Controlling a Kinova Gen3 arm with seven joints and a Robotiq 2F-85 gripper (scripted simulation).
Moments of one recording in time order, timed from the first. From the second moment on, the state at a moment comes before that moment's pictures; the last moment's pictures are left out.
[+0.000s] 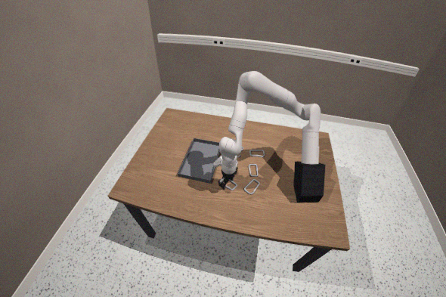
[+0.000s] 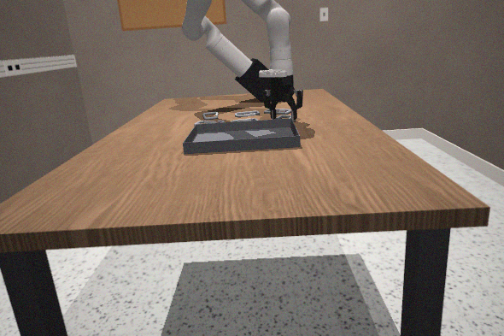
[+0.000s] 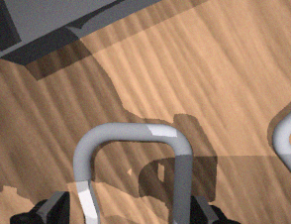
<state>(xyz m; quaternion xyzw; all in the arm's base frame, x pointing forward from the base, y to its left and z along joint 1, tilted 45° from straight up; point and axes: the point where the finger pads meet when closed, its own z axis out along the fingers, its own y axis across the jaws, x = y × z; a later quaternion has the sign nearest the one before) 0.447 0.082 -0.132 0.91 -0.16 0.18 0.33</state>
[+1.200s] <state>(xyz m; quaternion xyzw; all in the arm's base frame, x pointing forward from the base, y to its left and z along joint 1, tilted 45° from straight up) 0.447 0.082 -0.131 0.91 -0.16 0.18 0.33</state>
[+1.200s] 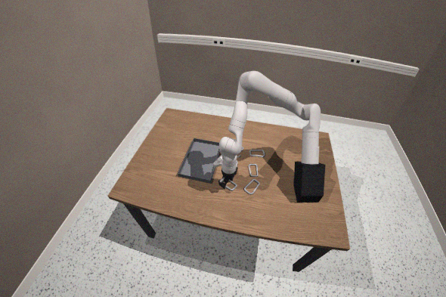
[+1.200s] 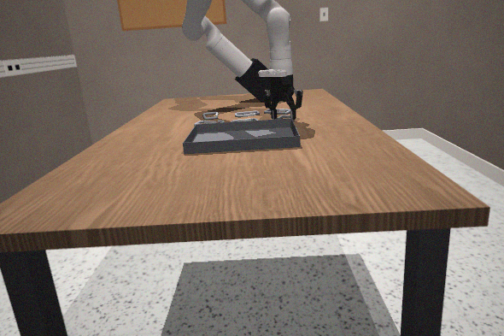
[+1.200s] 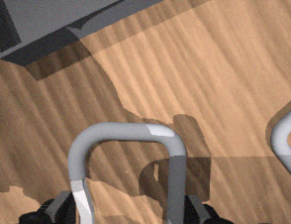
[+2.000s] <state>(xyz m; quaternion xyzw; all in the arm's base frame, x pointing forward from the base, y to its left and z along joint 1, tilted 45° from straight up) 0.447 0.083 -0.130 0.91 -0.16 0.18 0.33</state>
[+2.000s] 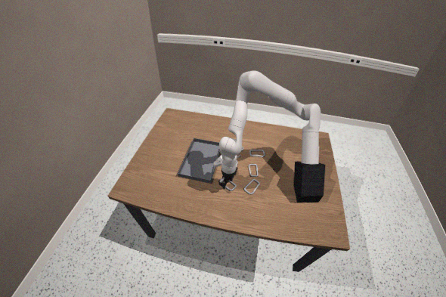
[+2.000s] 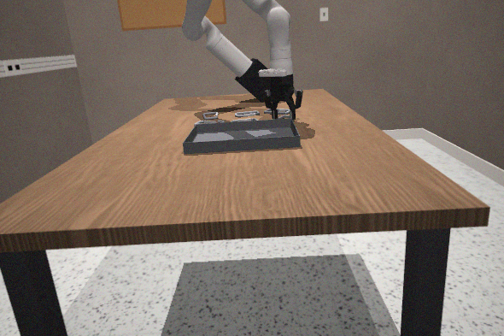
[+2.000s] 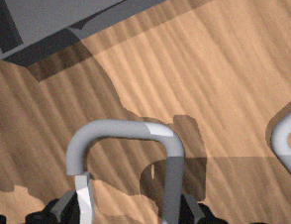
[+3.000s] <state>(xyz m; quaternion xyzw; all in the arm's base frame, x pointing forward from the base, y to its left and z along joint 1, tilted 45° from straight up) 0.447 0.084 -0.130 0.91 -0.16 0.18 0.33</state>
